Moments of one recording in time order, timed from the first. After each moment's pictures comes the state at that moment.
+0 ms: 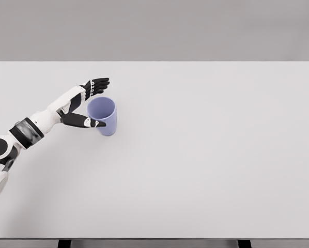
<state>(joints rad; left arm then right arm) -0.35 0.59 -0.45 -1.42 0.41 -0.22 -0.40 0.03 0.00 -0.02 0.04 0.05 0.01 0.09</state>
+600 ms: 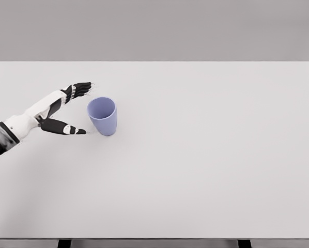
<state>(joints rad) -0.25 0.75 -0.38 -1.53 0.39 -0.23 -0.40 0.03 0.00 -0.02 0.04 0.05 0.01 0.09</state>
